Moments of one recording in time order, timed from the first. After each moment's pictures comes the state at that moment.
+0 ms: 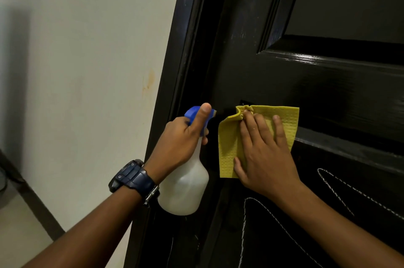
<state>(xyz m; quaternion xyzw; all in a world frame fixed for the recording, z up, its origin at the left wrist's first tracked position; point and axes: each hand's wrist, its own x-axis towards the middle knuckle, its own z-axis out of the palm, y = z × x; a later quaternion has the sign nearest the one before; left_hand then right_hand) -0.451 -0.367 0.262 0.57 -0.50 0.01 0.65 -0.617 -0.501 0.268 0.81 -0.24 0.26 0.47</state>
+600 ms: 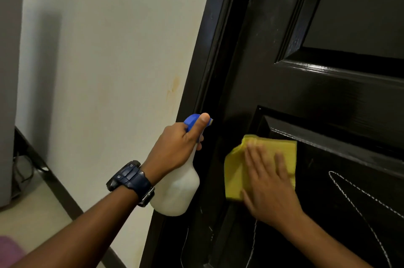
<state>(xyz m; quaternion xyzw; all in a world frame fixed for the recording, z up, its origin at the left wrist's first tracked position) -0.432 -0.317 0.252 0.62 -0.48 0.02 0.62 -0.627 -0.492 0.209 0.84 -0.20 0.25 0.43</state>
